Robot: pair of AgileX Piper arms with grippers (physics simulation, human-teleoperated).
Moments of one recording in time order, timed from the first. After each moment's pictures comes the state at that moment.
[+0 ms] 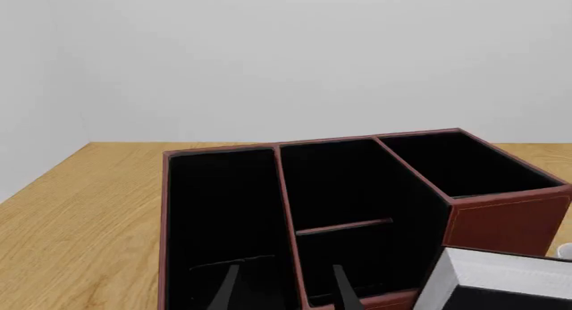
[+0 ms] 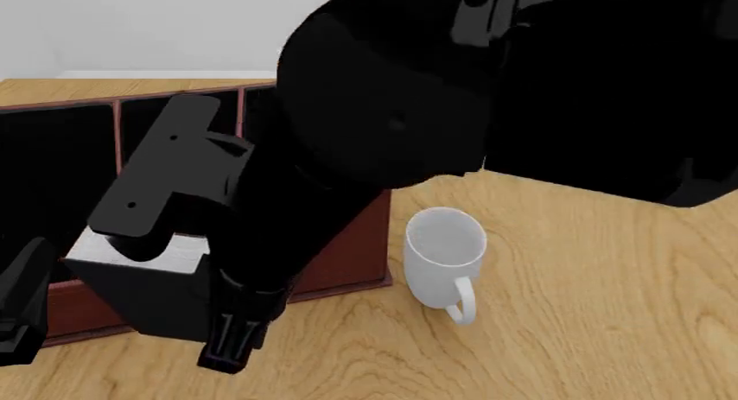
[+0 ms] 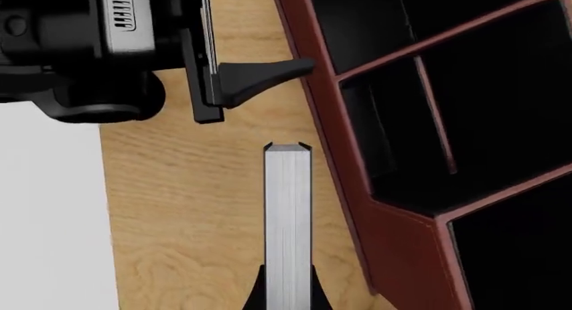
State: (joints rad) left arm 0.00 0.00 -0.01 0.01 0.00; right arm 1.21 1.65 -1.53 0.97 -0.29
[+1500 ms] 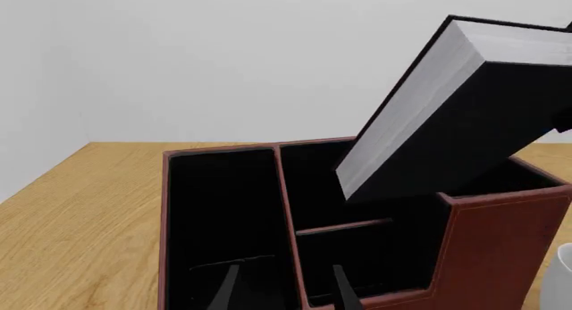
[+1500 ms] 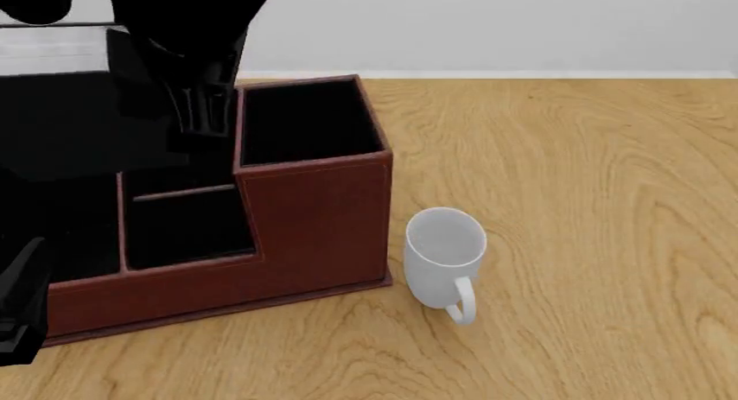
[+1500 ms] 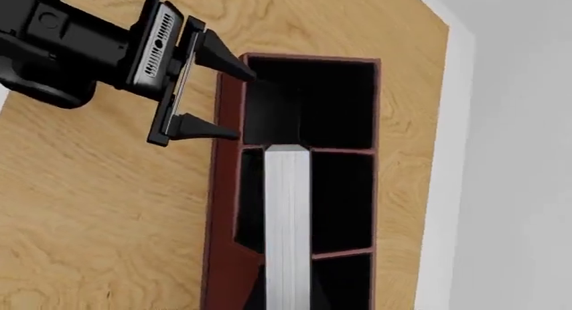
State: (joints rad) left arm 0.00 0.00 -0.01 0.01 0.00; right arm 1.14 1.83 -2.19 1.22 -0.88
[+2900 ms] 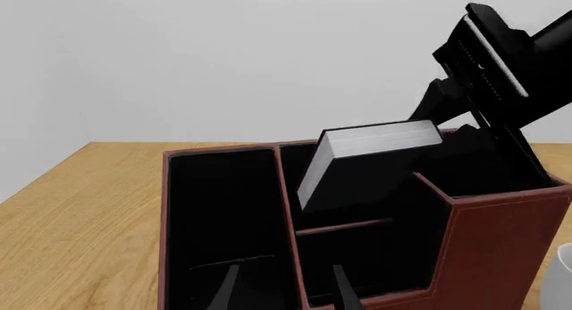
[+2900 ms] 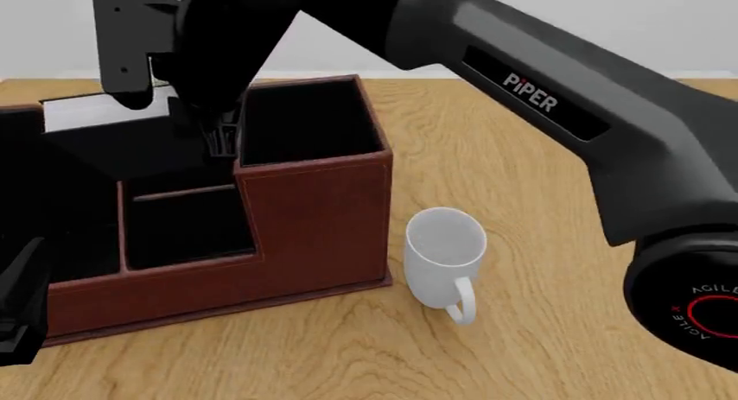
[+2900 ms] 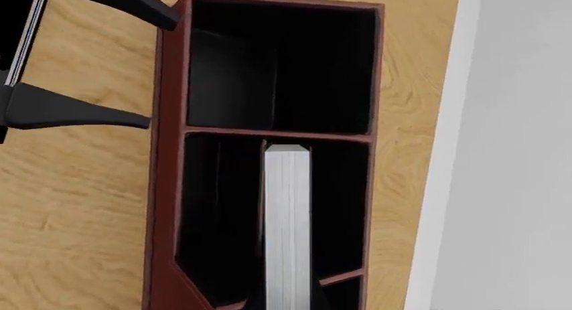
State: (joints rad) left arm 0.00 0.00 -0.01 0.01 0.00; right arm 1.00 2.10 -2.29 1.09 -1.00
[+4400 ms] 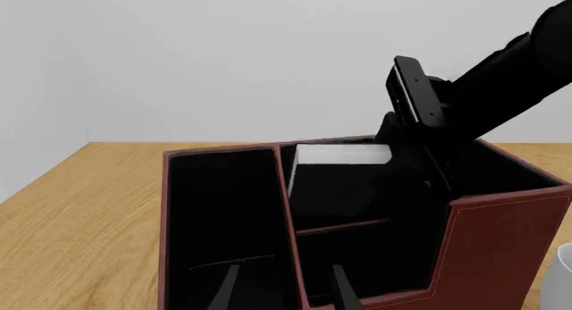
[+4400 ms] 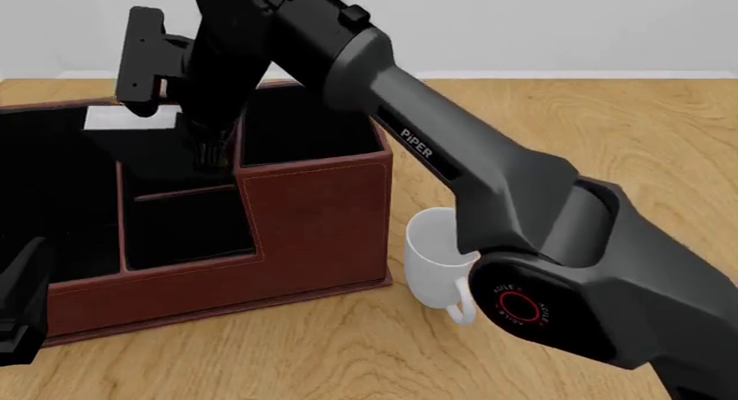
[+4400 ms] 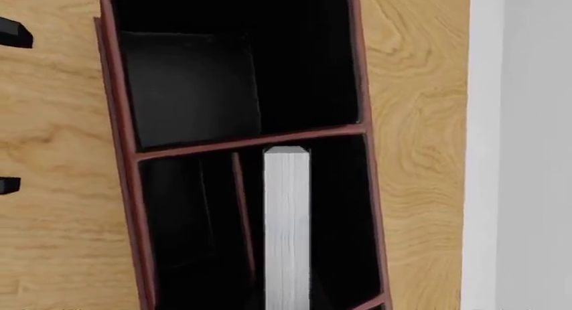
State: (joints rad) left arm 0.00 0.00 -0.01 0.01 0.00; right arm 0.95 2.40 -2.68 1.22 -0.82
